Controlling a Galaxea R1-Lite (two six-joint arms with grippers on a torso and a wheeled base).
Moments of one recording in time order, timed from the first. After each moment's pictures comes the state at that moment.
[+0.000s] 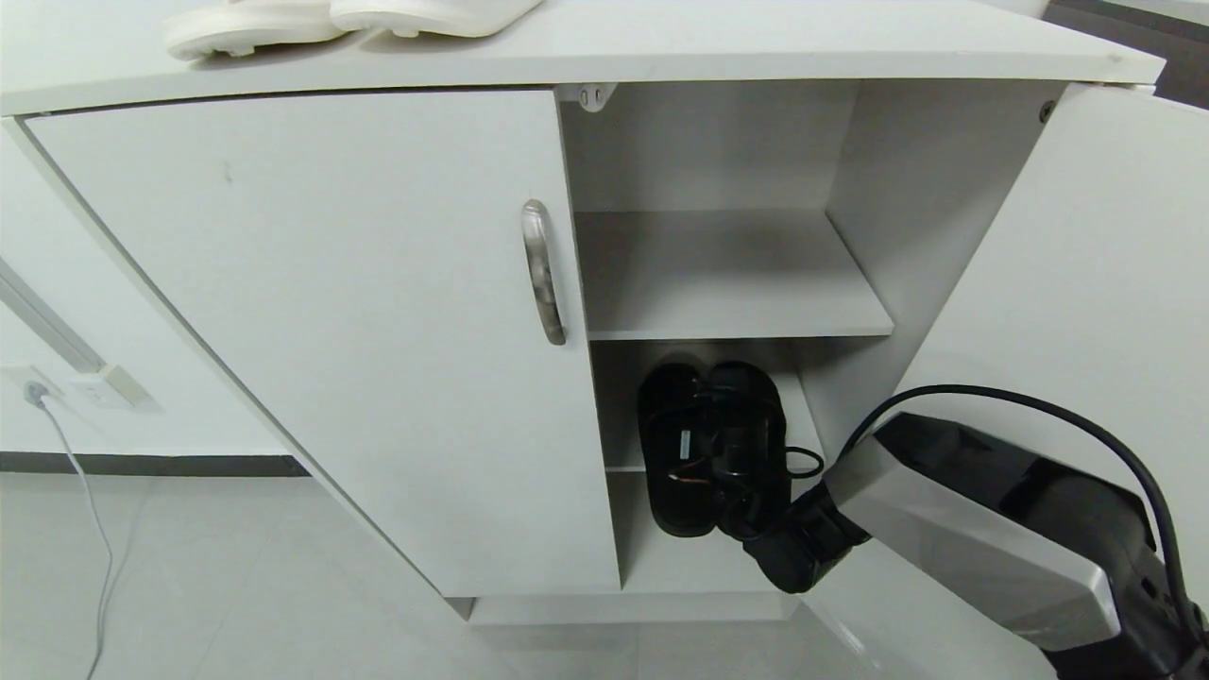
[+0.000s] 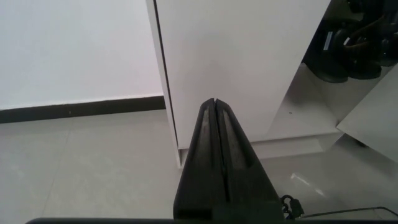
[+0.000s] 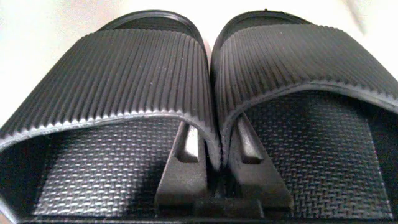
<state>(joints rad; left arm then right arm) 0.00 0.00 0.00 0.00 -0.06 0.03 0.66 2.53 -1.42 -1.03 -0.63 0.10</state>
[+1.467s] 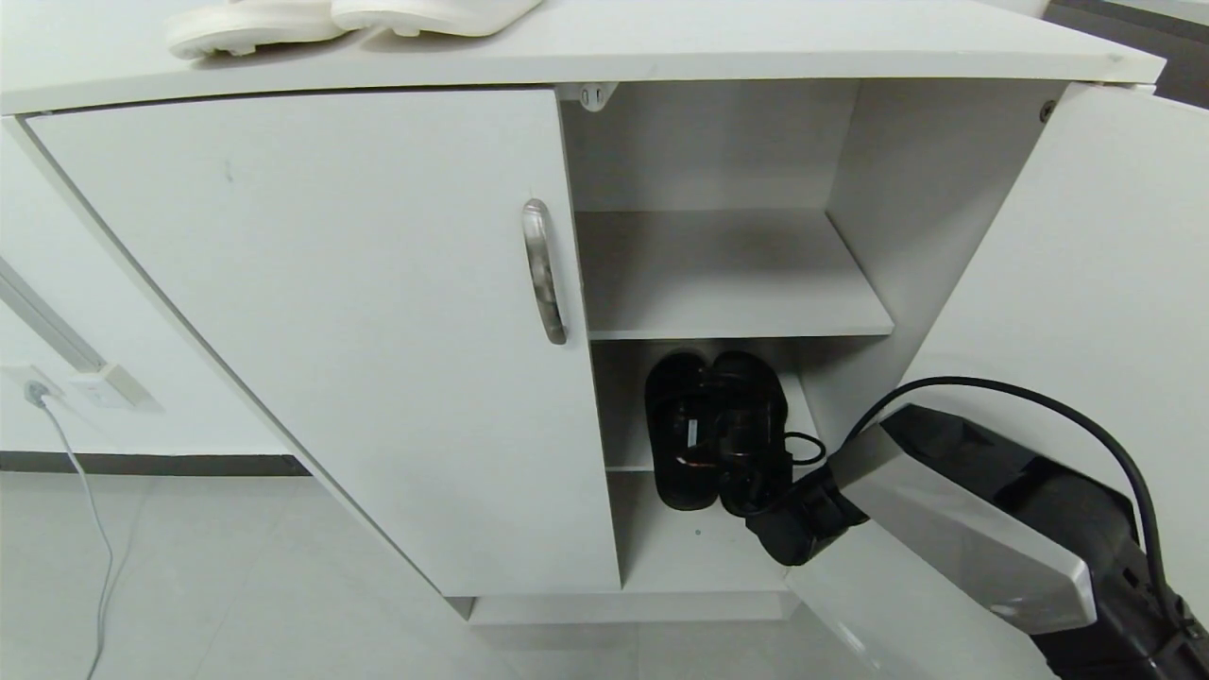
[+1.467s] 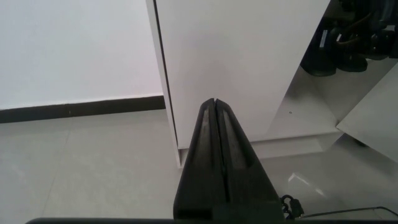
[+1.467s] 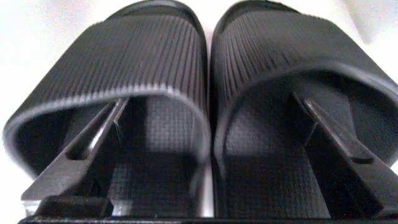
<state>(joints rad) 0.00 0.00 0.00 0.00 -0.06 0.03 0.62 2.55 -1.51 -0.95 -0.59 0.10</state>
